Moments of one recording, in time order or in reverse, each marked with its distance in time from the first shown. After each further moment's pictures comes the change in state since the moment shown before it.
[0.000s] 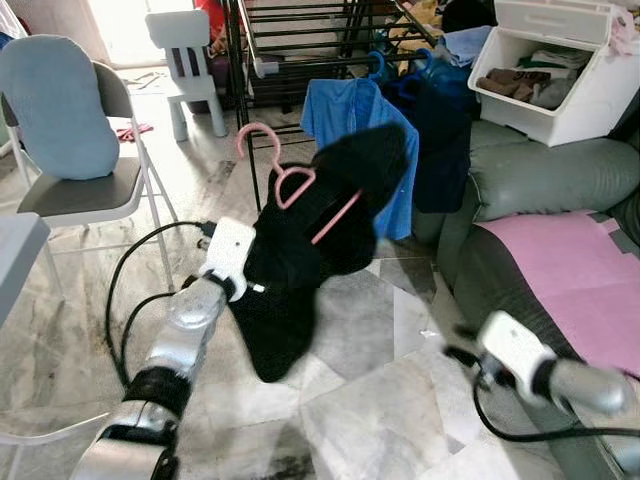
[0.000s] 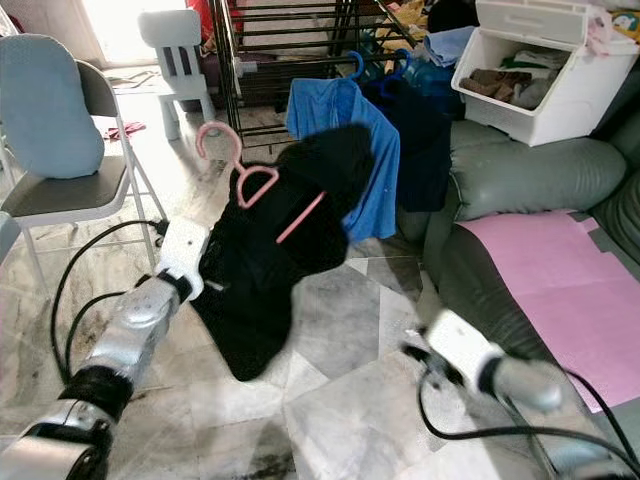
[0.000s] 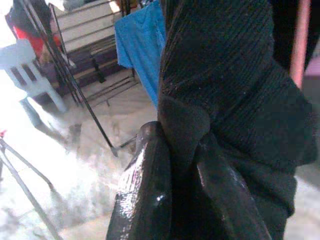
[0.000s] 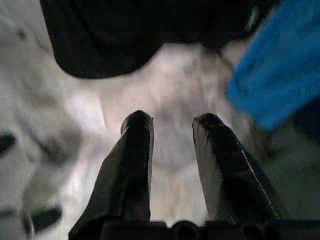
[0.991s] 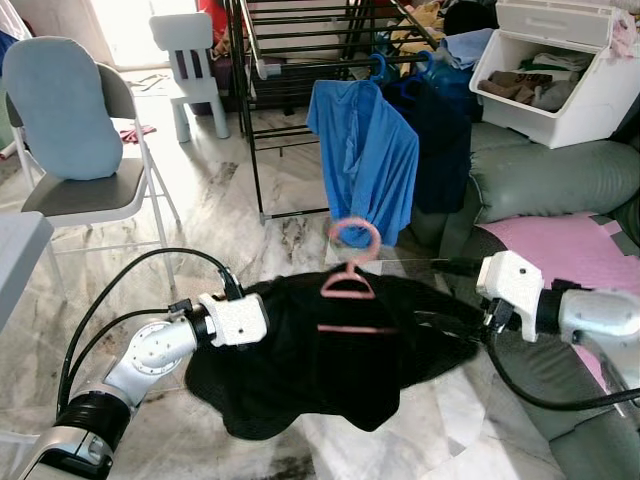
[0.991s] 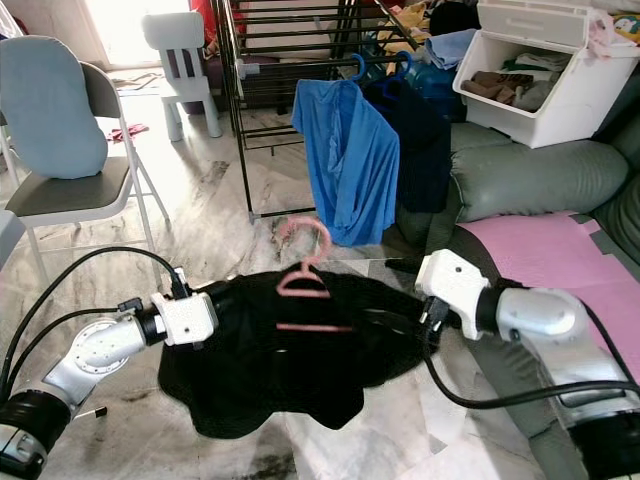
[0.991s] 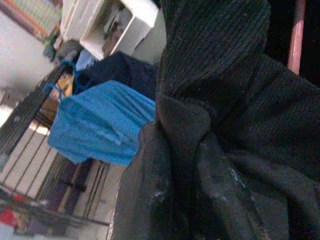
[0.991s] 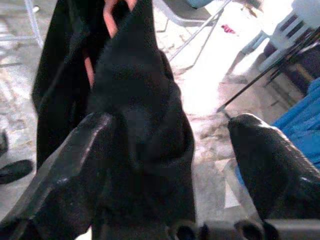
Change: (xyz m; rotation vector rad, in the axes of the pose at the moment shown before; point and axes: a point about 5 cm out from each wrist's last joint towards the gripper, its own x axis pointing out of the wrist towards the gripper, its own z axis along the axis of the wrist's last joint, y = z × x) left arm -0.048 -0.015 -0.004 0.639 -0.262 -0.524; right arm -0.007 -0.035 0.064 -0.121 -0.181 0.195
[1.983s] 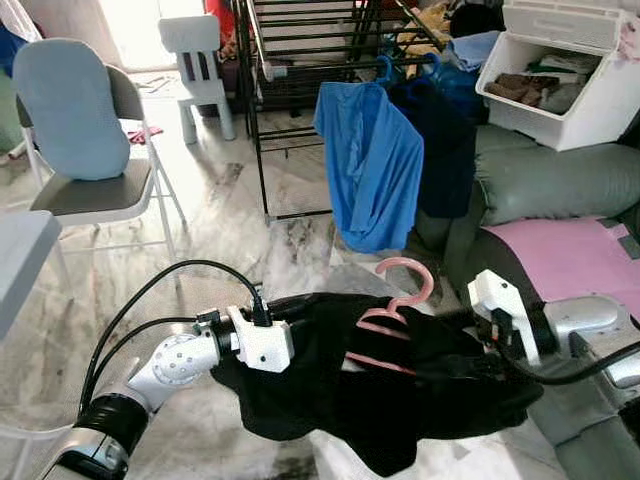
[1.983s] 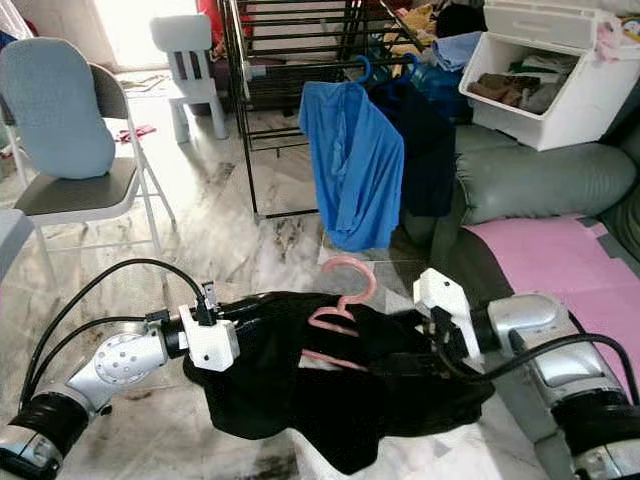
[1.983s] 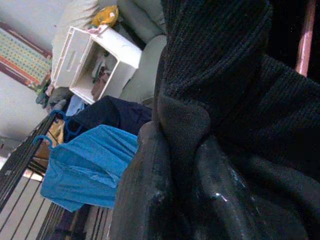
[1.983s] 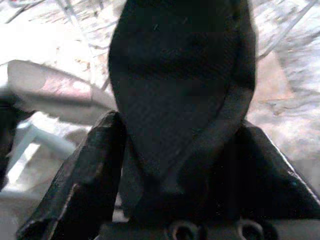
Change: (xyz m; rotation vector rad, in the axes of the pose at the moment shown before) left arm 0.017 -0.019 0.024 0.075 -0.161 -0.075; right arm 0.005 0.015 -0.029 0.321 0.074 0.433
